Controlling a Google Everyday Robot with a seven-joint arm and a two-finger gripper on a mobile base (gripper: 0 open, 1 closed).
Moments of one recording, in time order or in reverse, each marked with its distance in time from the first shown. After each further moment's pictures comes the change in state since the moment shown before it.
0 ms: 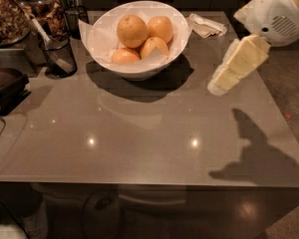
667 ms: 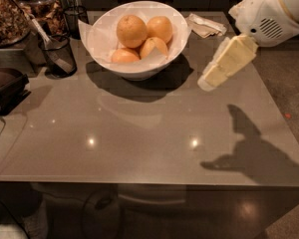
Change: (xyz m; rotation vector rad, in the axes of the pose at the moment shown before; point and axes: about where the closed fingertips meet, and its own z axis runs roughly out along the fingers) arm -0.016 -0.008 0.016 0.037 -0.056 -0.001
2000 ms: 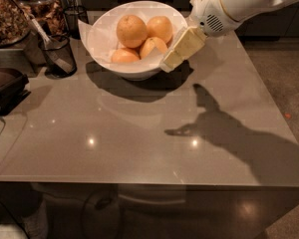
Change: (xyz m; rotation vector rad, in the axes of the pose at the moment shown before) arm -0.067 -0.036 0.072 0.030 -0.160 -0.050
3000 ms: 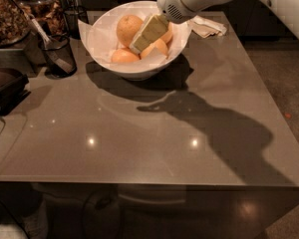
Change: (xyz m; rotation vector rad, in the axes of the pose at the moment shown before) arm -0.060 -0.038 0.066 0.062 -0.096 -0.047
